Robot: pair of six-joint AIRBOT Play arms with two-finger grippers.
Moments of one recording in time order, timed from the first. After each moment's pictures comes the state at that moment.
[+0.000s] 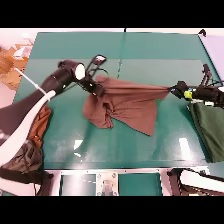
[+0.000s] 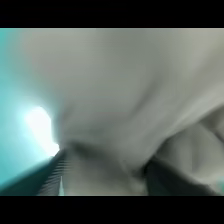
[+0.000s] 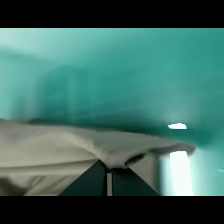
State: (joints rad) left arm -0.44 -1.65 1.52 1.42 -0.97 -1.42; right arm -0.39 -1.37 0.94 -0.59 0.92 1.04
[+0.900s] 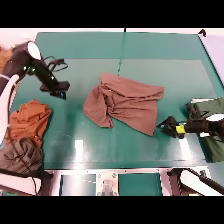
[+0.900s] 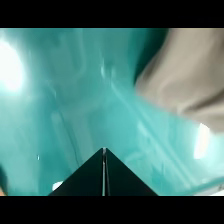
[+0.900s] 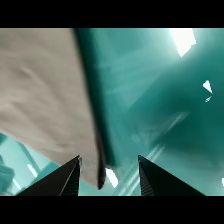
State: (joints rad) left arm -0.08 -1.60 1.54 1.31 -1.62 -1.48; right arm -0.42 -1.13 0.47 -0.85 1.12 1.31
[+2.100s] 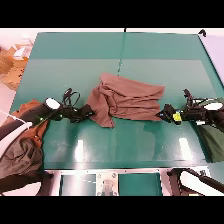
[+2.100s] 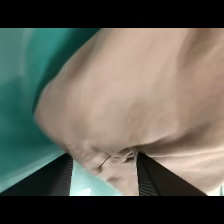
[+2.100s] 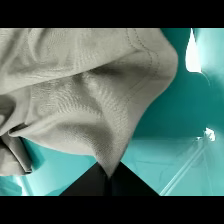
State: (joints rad) left arm -0.27 -1.38 0.72 0.64 -0.67 -1.45; right arm -0.32 -1.17 0.63 -0.75 1.05 1.27
